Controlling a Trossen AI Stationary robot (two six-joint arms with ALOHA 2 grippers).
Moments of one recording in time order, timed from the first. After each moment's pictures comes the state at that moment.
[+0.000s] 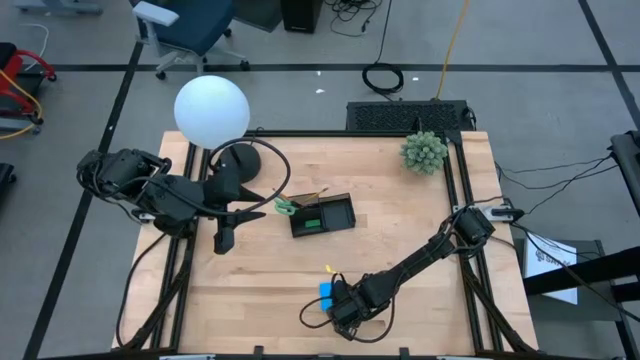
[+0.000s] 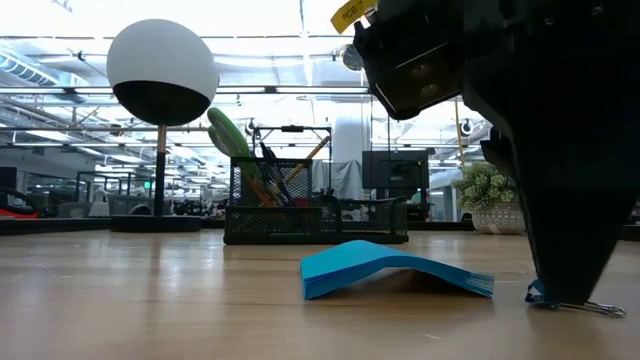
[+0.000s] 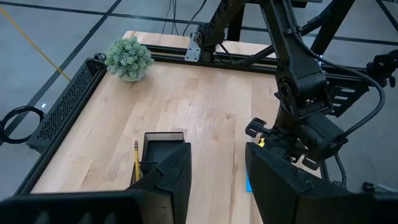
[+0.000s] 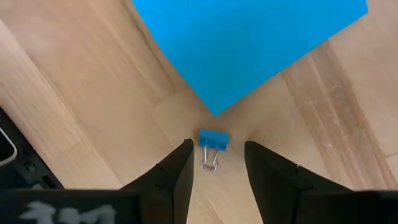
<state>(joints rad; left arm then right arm) -0.43 1.39 1.97 -1.22 -0.44 -0.39 0.53 2.17 1.56 -0.77 -0.01 1.09</state>
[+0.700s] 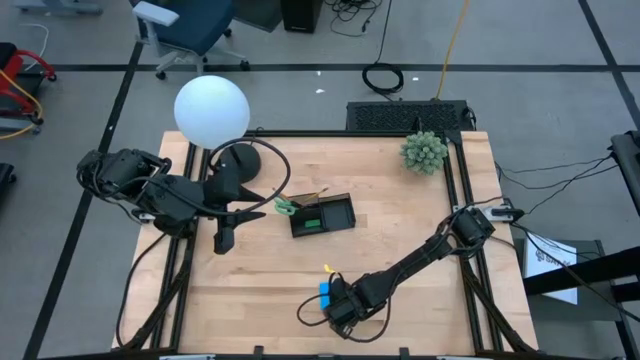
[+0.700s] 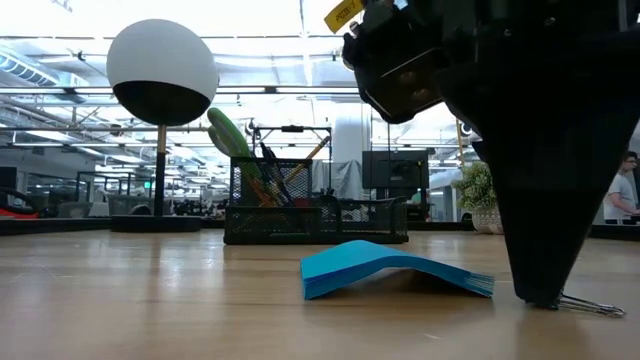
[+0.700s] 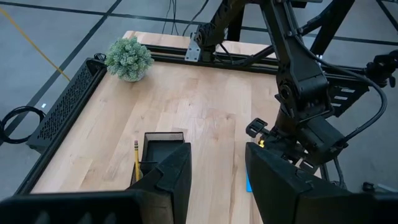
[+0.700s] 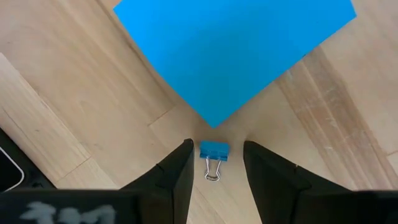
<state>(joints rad) -0.43 1.39 1.97 -1.22 -0.44 -0.39 0.52 2.20 1.56 -0.82 0.00 1.16</state>
